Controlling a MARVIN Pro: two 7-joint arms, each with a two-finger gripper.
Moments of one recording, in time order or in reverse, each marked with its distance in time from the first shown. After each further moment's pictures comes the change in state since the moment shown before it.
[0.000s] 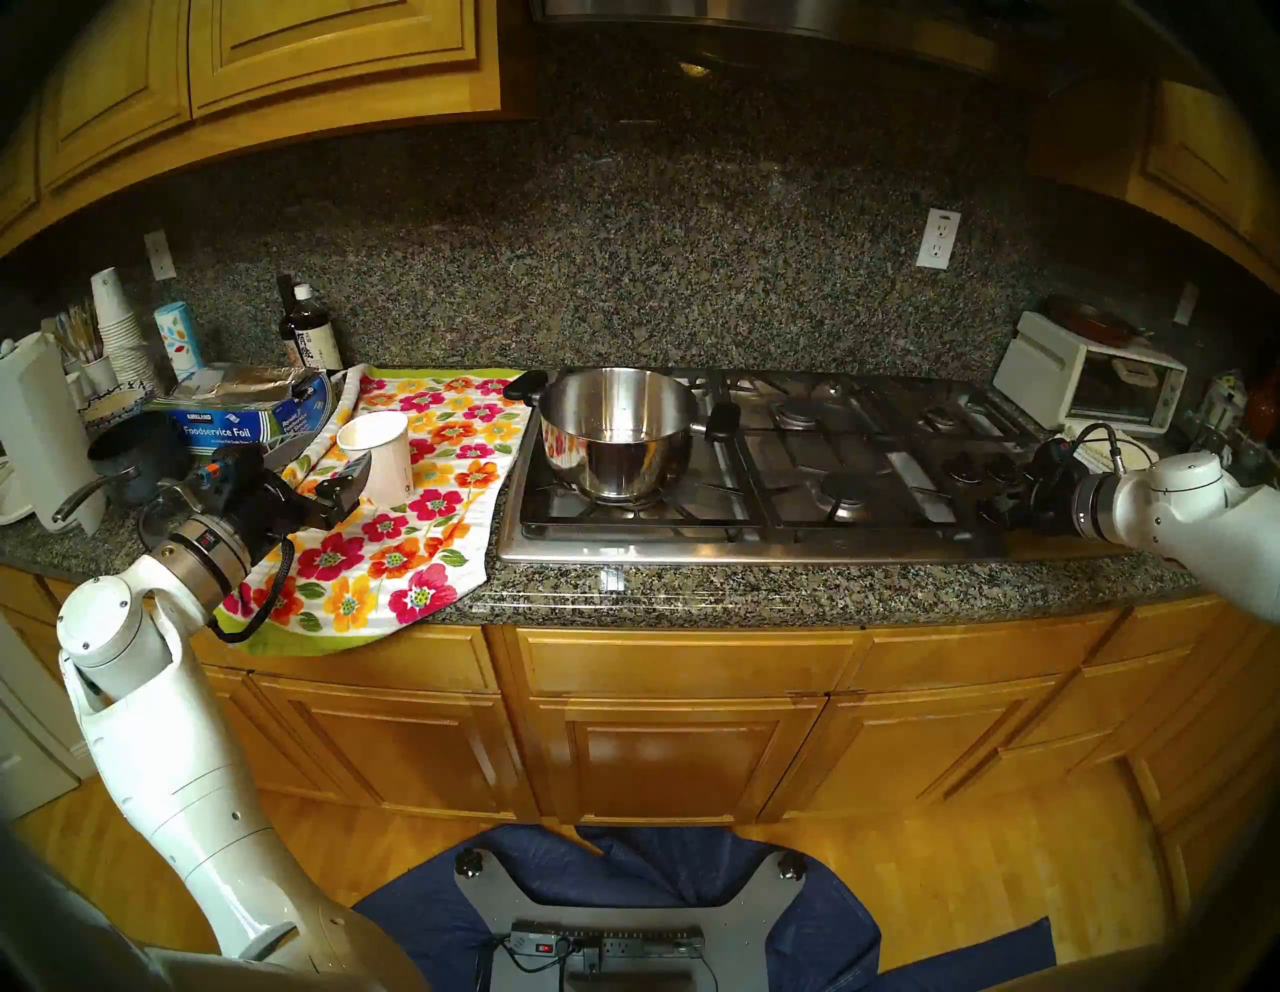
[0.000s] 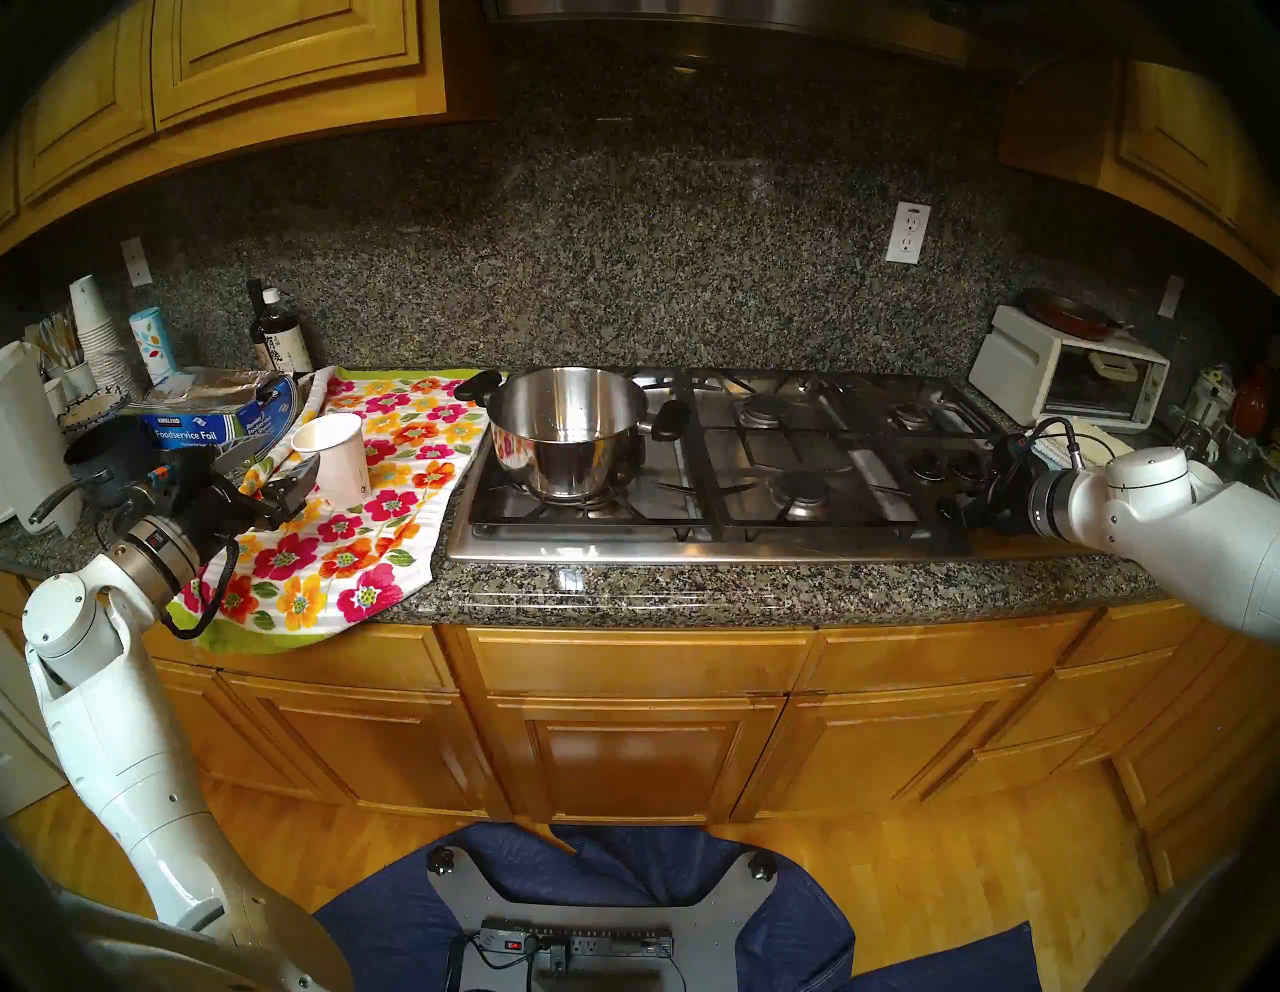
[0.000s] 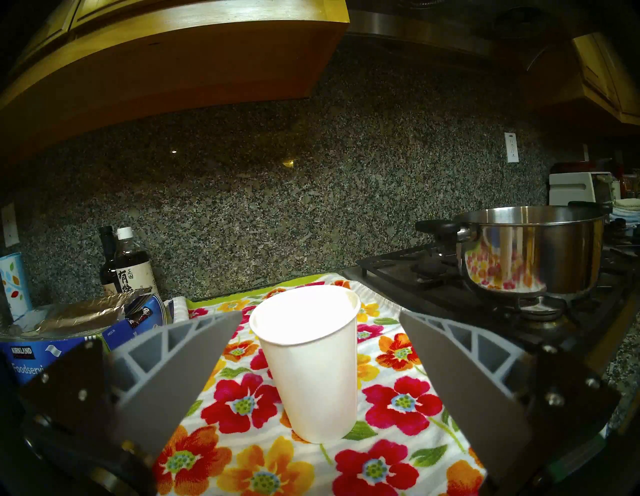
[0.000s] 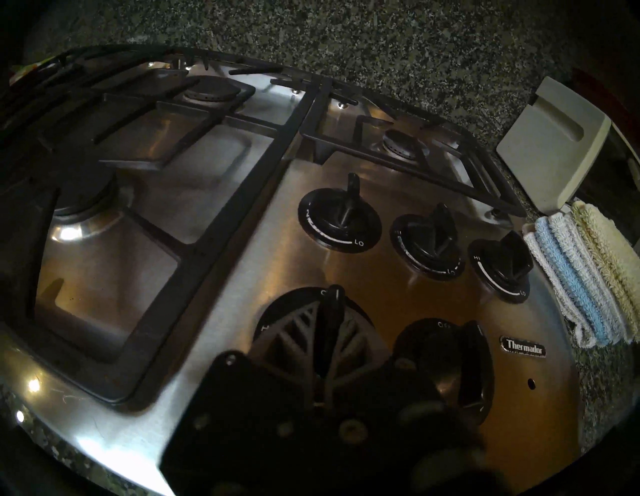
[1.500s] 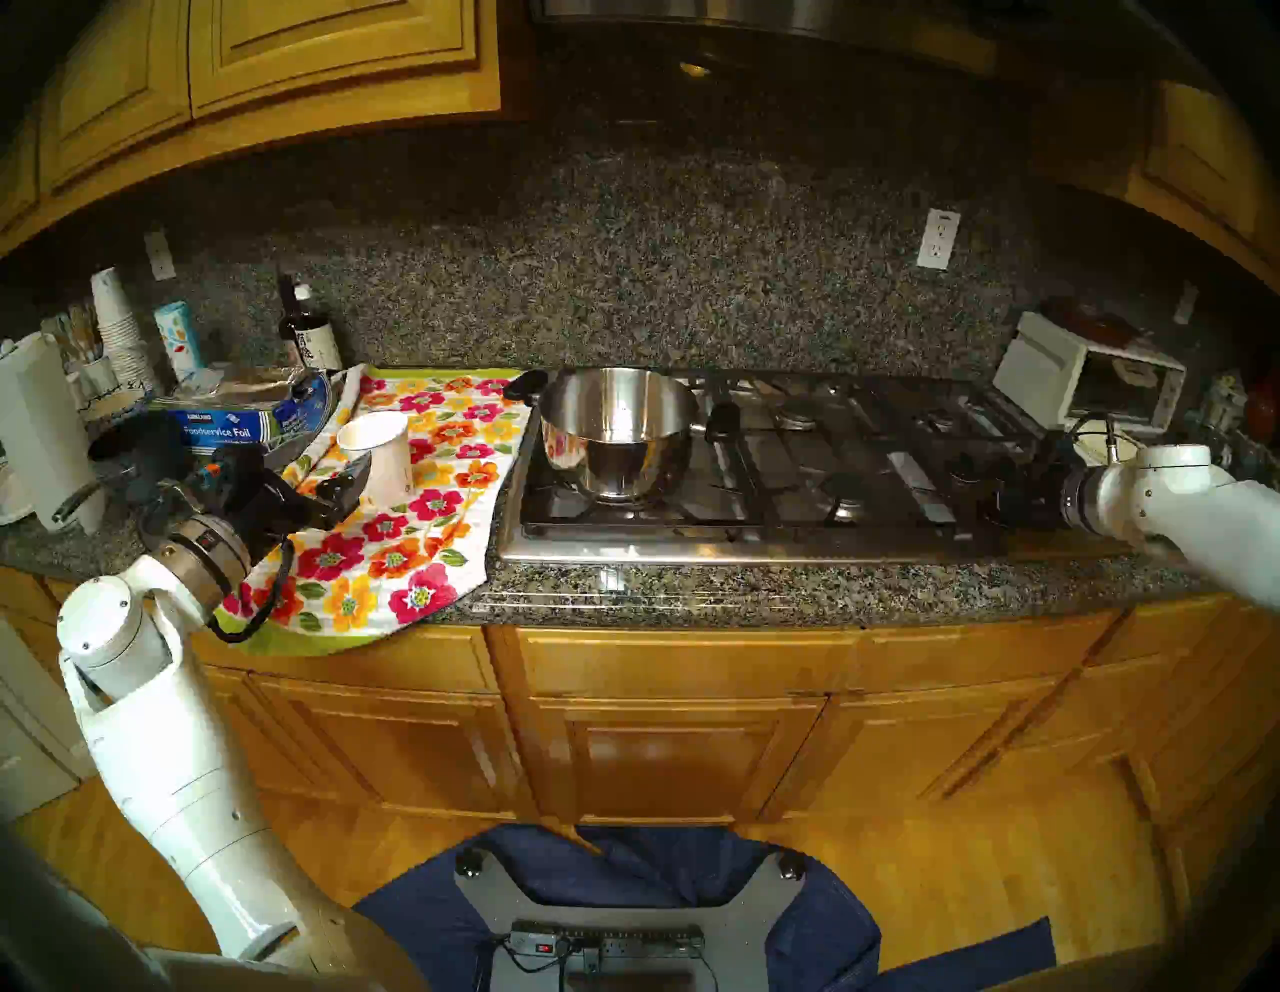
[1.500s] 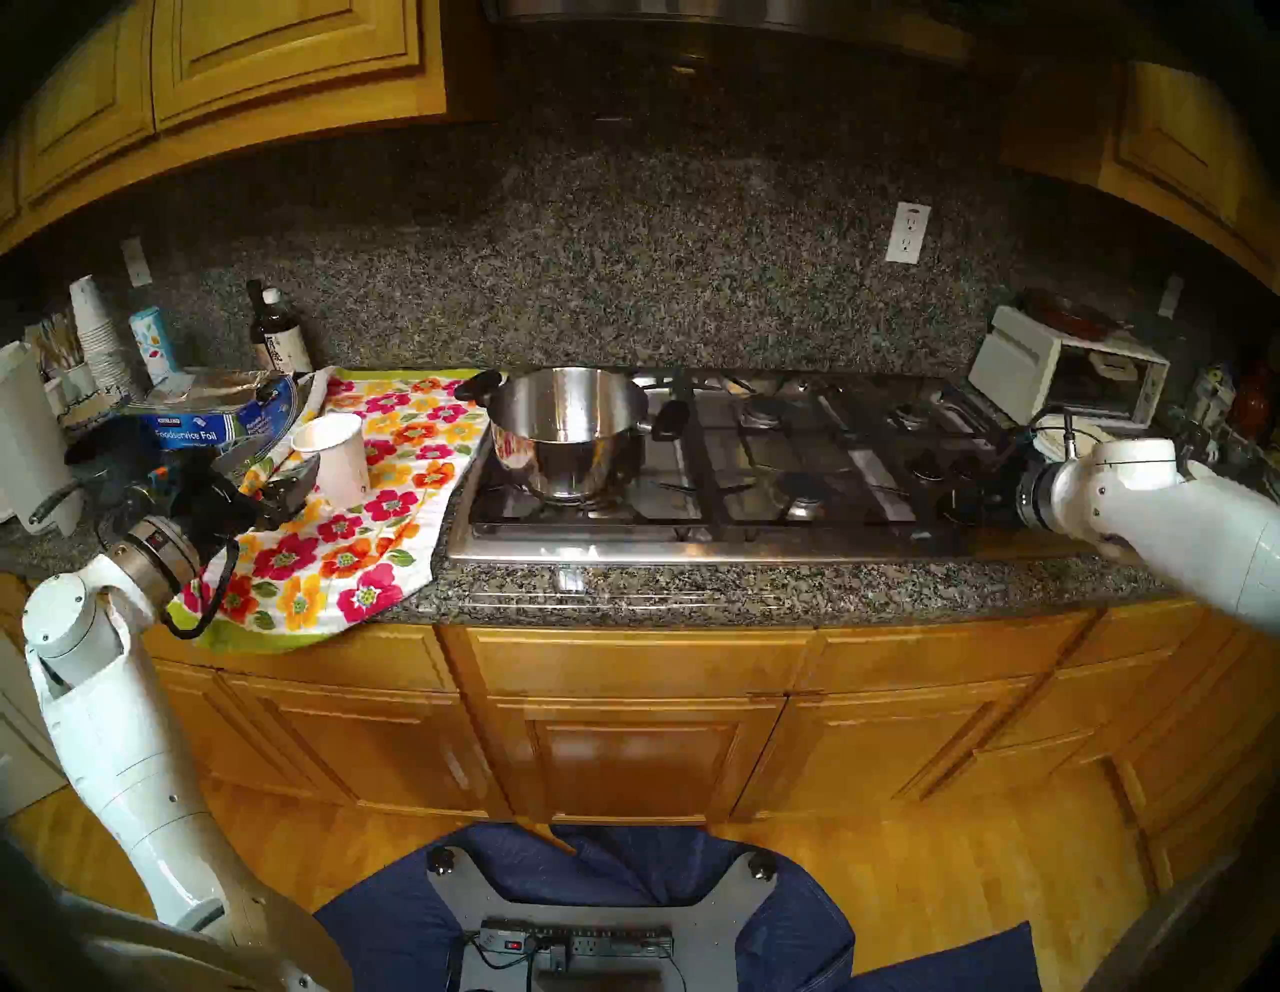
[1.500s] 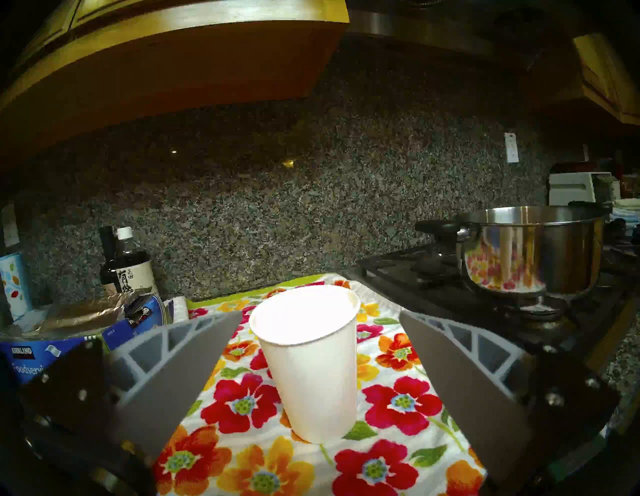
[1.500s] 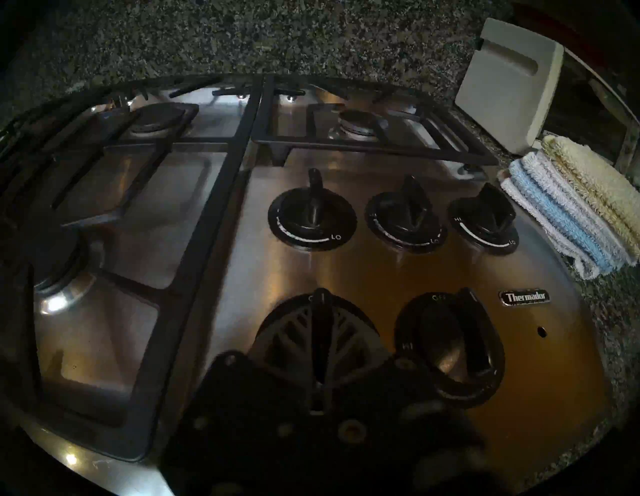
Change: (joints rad) left arm 0.000 0.000 0.000 0.000 0.000 0.000 0.000; right arm -0.016 -0.030 0.030 -0.047 0.323 0.055 -0.255
